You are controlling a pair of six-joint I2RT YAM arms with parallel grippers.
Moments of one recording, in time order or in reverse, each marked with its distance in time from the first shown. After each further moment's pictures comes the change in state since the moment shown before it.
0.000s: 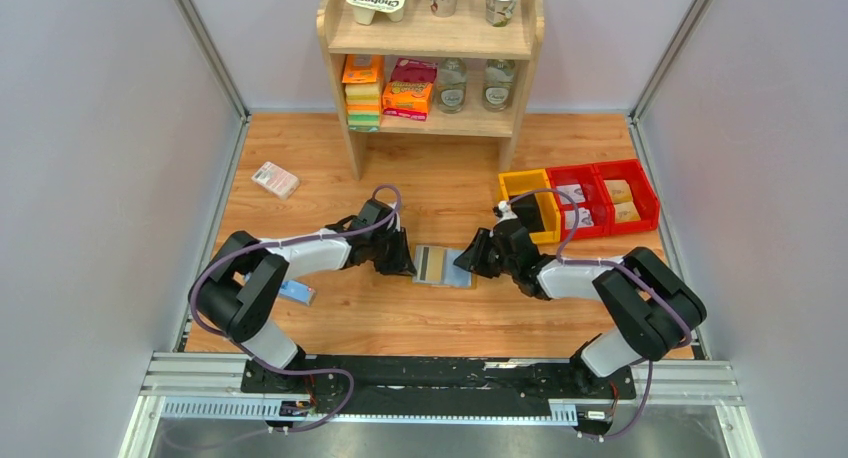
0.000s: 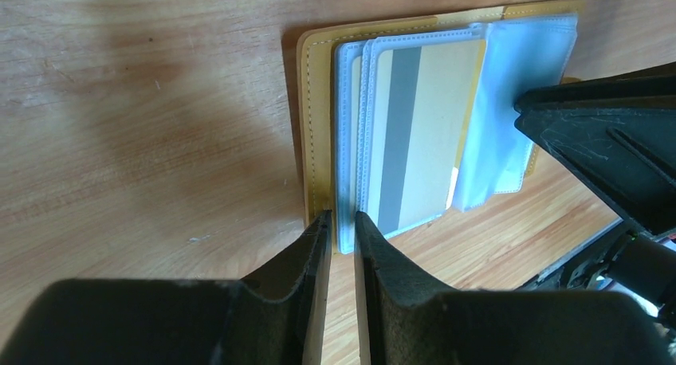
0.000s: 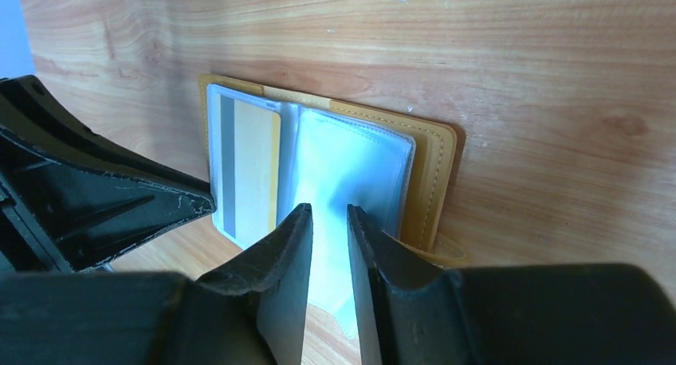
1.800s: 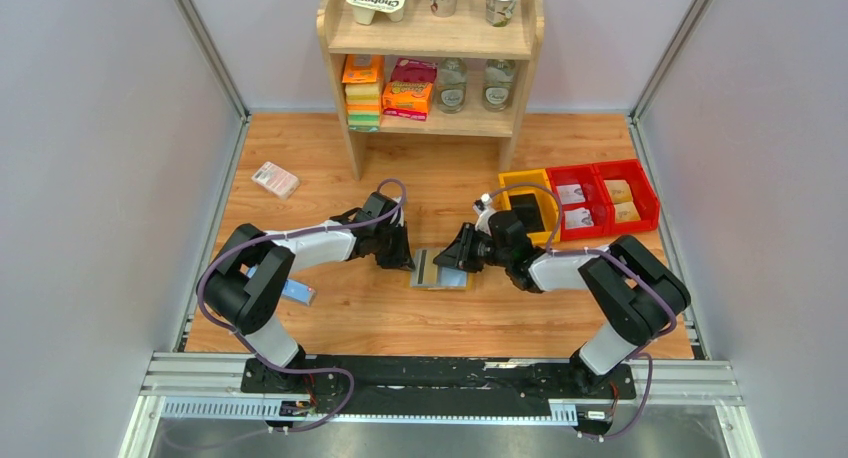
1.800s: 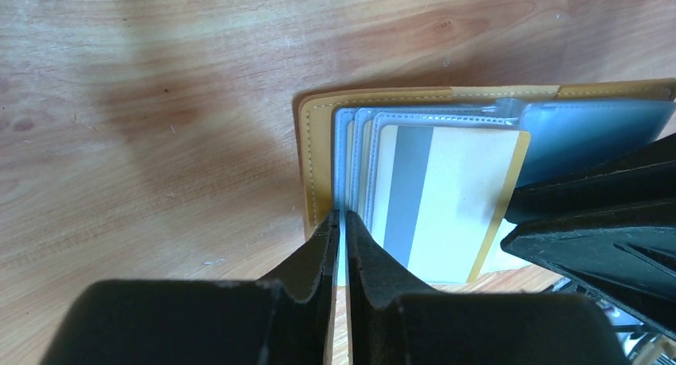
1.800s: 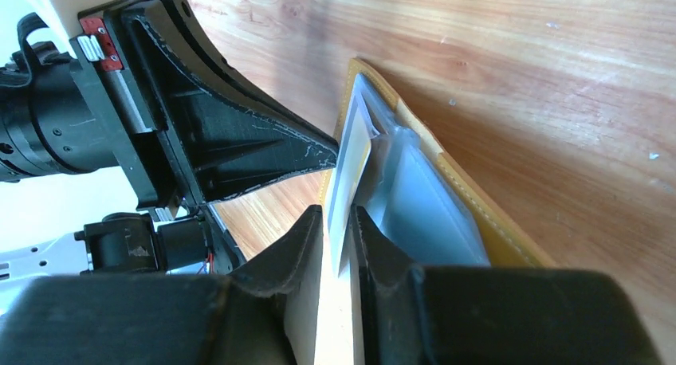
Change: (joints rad) left arm 0.006 0.052 0.077 -0.058 -0.019 0.055; right arm 0.002 0.091 0.057 0.187 -0.292 0.068
